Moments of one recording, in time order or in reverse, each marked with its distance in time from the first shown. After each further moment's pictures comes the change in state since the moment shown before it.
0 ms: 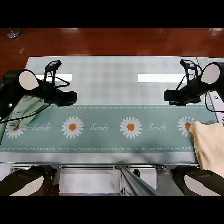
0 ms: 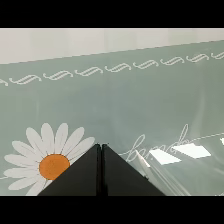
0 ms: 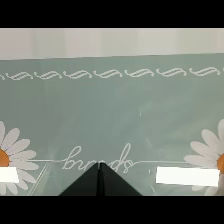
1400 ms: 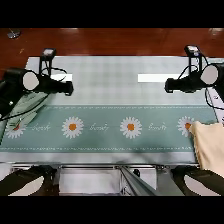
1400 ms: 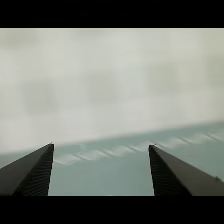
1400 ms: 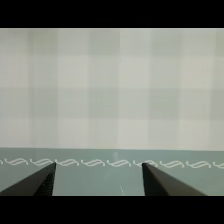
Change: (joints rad) left arm 0.032 -0.019 0.032 0.334 0.256 0.010; right arm 0.000 -0.001 0.000 -0.106 -0.315 -0.013
